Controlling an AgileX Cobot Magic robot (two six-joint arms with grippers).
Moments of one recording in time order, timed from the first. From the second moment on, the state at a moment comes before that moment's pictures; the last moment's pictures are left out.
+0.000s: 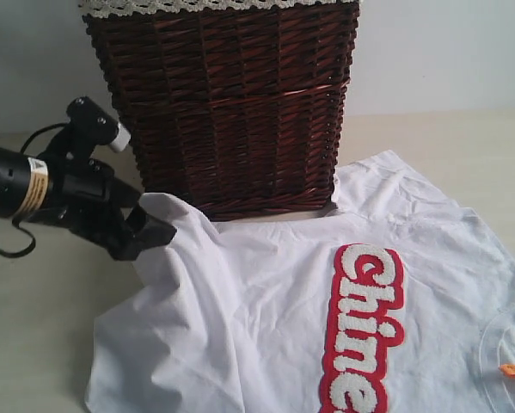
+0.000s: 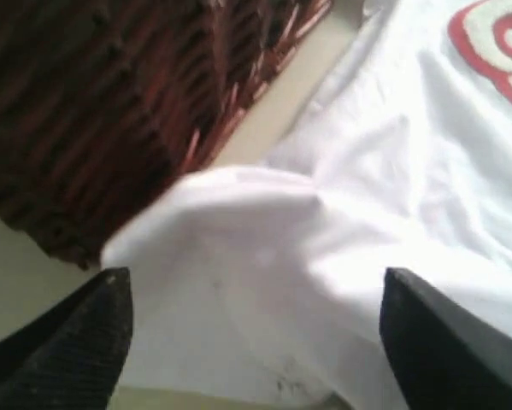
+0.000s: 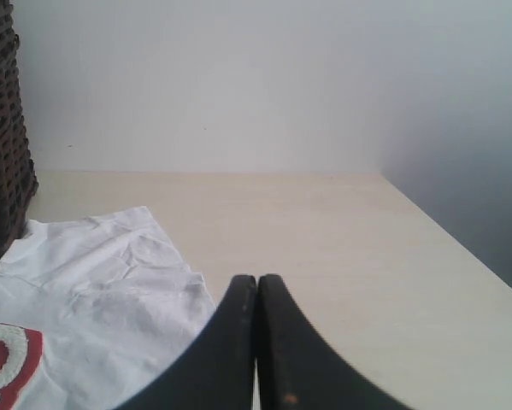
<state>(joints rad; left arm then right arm) -0.29 1.70 -0.85 1.75 -0.43 -1.33 -0.05 0.01 0.00 -0.47 0.22 0.38</state>
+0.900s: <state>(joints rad) -0.25 2.01 -0.91 1.45 -0.29 -0.67 -0.05 0.01 0.00 -0.47 0.22 0.38</state>
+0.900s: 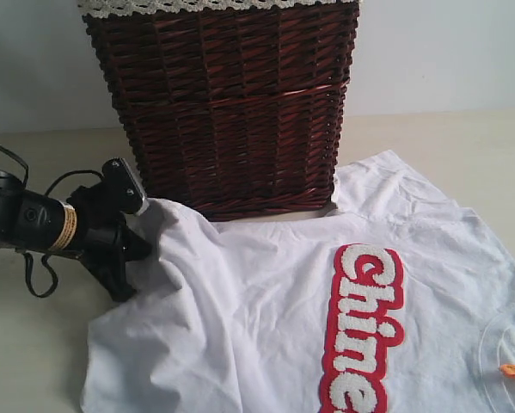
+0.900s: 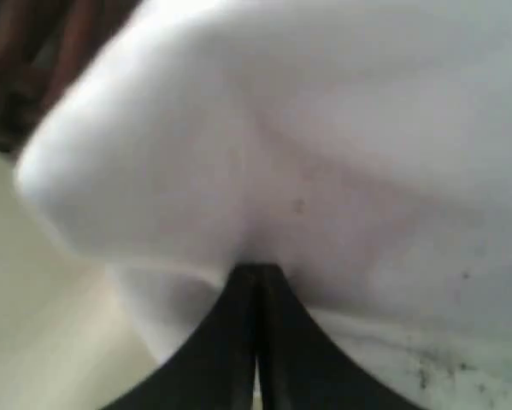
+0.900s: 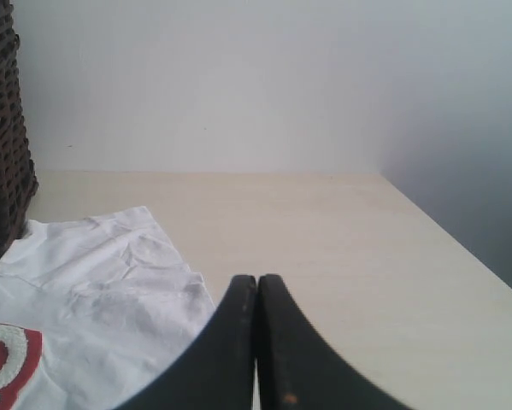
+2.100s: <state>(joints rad) -0.16 1.58 -0.41 1.69 -0.46 -0.98 -0.05 0.01 0.00 -0.47 0.22 0.38</state>
